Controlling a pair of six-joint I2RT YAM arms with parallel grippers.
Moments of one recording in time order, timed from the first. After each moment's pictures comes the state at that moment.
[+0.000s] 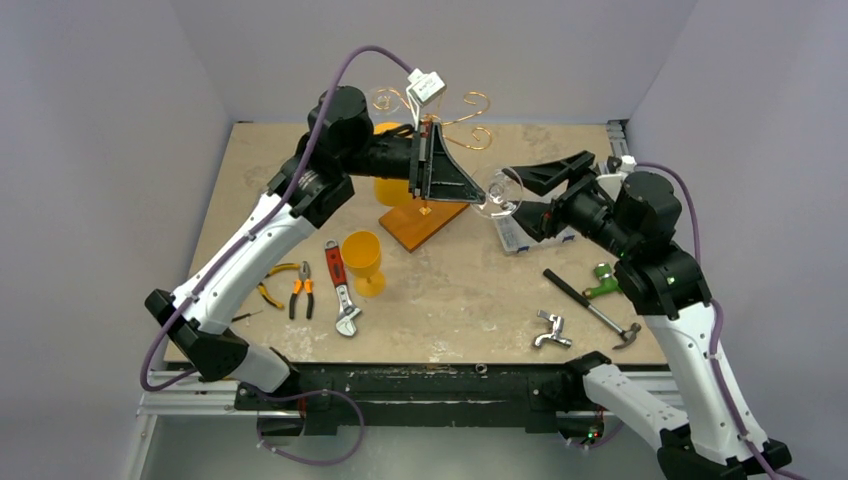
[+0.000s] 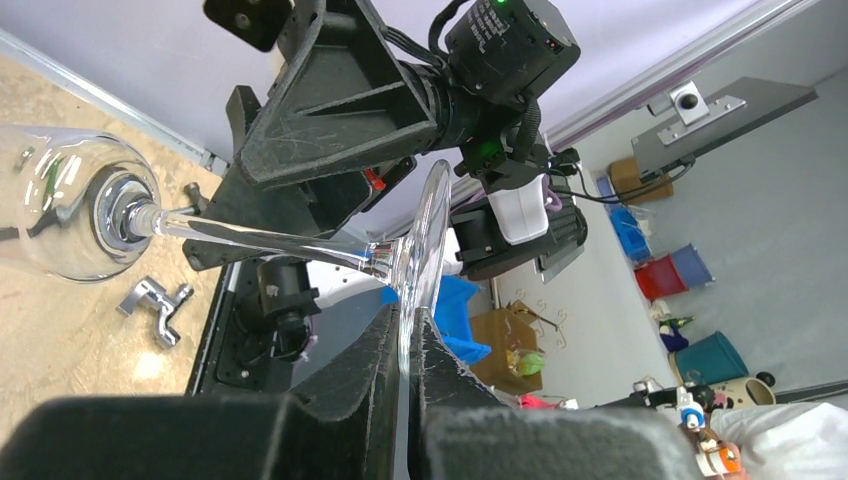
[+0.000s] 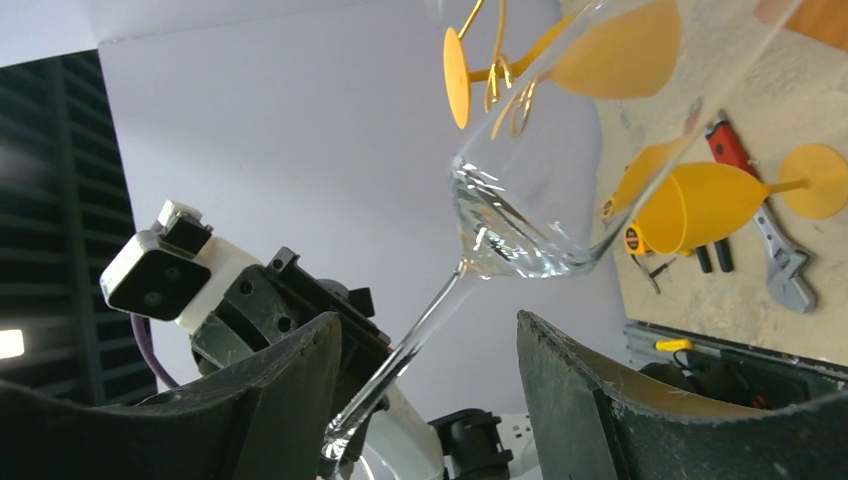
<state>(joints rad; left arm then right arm) -0.71 1.48 1.76 -0.25 0.94 -0.88 0.35 0.87 1.27 -0.58 -0.32 1.58</state>
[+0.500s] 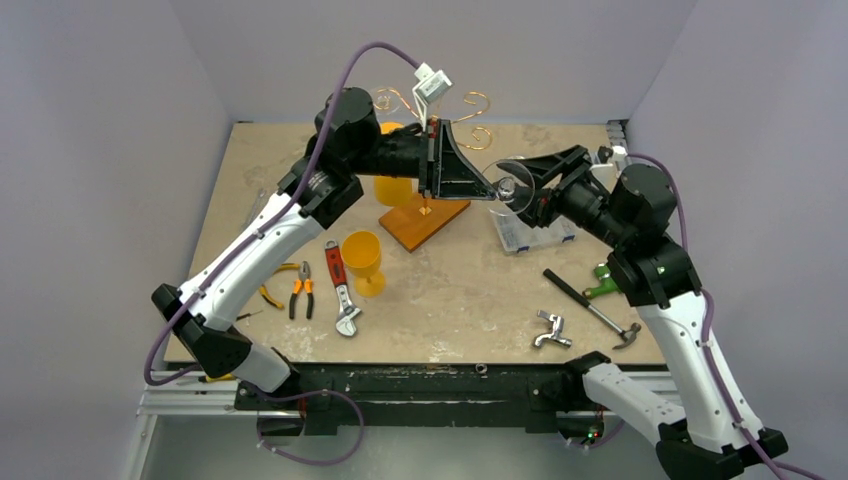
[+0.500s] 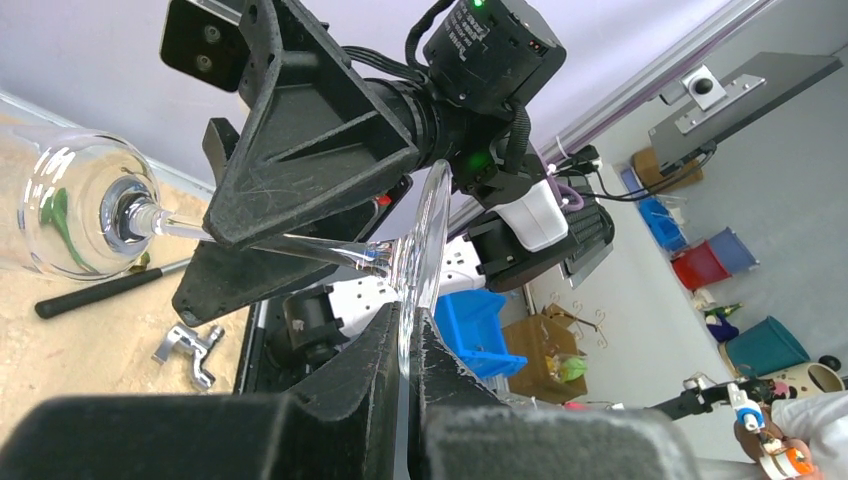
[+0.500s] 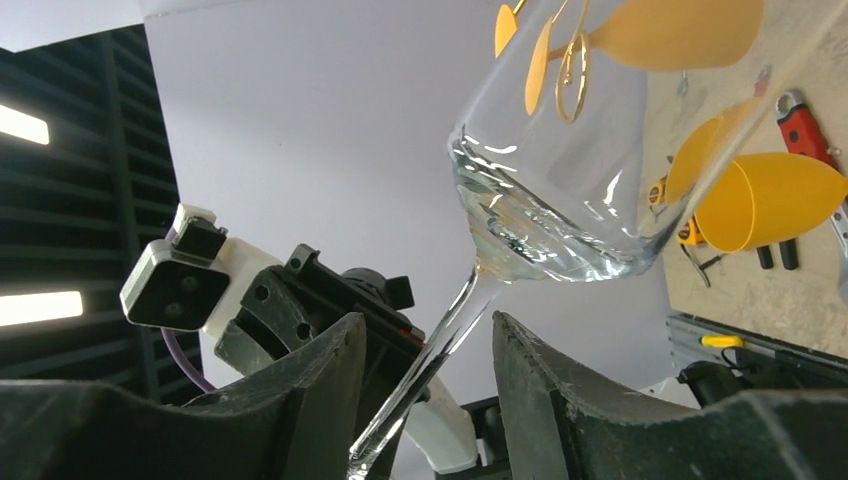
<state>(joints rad) -0.74 1.50 1.76 -0.15 0.91 -0.81 0.35 0.91 1.25 -0.43 -0.39 1.66</state>
